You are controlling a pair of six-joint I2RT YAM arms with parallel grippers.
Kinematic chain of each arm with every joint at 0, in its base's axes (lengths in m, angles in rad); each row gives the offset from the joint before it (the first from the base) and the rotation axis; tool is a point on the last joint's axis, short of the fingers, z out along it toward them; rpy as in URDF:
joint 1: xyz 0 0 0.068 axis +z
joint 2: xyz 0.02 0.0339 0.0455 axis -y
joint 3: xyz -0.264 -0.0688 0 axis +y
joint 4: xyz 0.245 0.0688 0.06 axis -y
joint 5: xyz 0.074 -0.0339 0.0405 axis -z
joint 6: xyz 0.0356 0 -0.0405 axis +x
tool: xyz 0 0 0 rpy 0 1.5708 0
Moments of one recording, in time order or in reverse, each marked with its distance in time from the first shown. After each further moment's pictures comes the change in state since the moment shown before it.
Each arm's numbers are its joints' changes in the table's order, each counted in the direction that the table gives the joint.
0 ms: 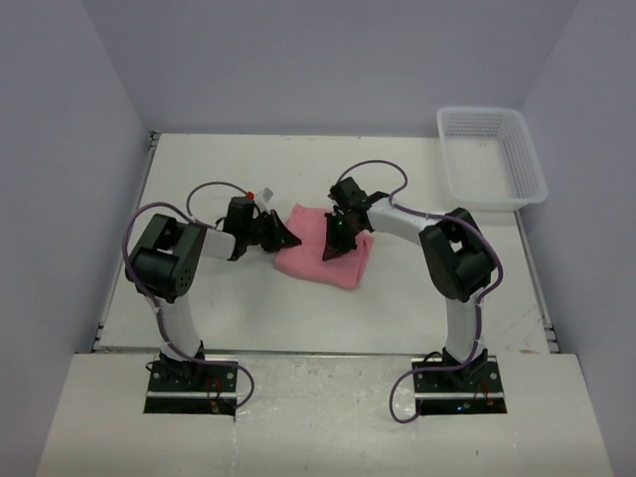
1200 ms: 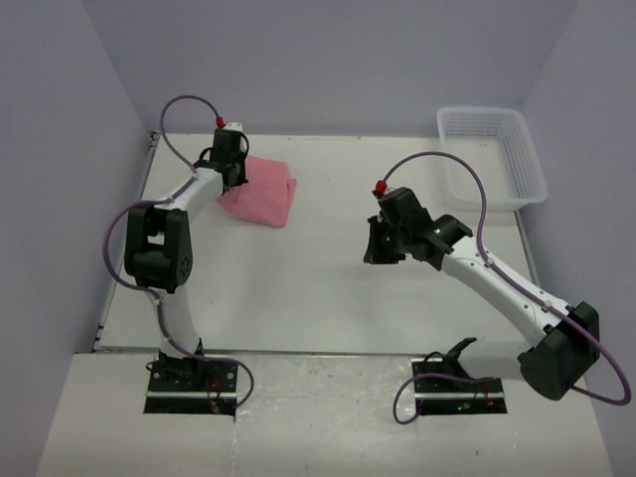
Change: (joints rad) left arm 0.105 -0.024 -0.651 -0.669 -0.802 0.555; right arm 0.038 0.735 0.267 -0.227 0.261 -0.050
